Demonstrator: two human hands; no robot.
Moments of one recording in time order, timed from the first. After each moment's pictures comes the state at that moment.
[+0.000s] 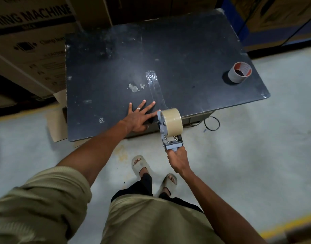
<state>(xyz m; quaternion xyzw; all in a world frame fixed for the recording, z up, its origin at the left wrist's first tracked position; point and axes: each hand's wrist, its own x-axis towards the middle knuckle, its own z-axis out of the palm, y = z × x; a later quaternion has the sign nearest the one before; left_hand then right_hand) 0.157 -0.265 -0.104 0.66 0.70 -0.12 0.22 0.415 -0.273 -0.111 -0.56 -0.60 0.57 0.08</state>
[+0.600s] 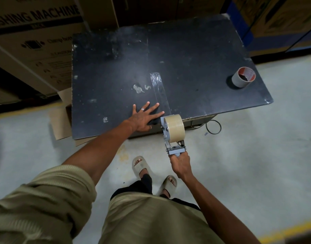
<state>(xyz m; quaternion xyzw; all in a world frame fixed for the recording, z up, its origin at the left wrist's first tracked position) 0.158 -0.262 -0.098 0.65 0.71 -0.13 0.24 0.421 -0.281 -0.114 -0.57 -0.62 0.54 0.05</state>
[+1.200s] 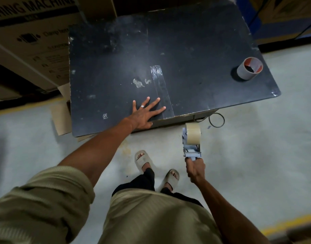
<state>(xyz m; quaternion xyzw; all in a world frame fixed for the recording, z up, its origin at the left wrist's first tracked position) 0.159 -0.265 -0.109 0.64 0.72 -0.10 0.25 0.484 -0.272 -0.184 -0.71 -0.49 0.50 0.03</state>
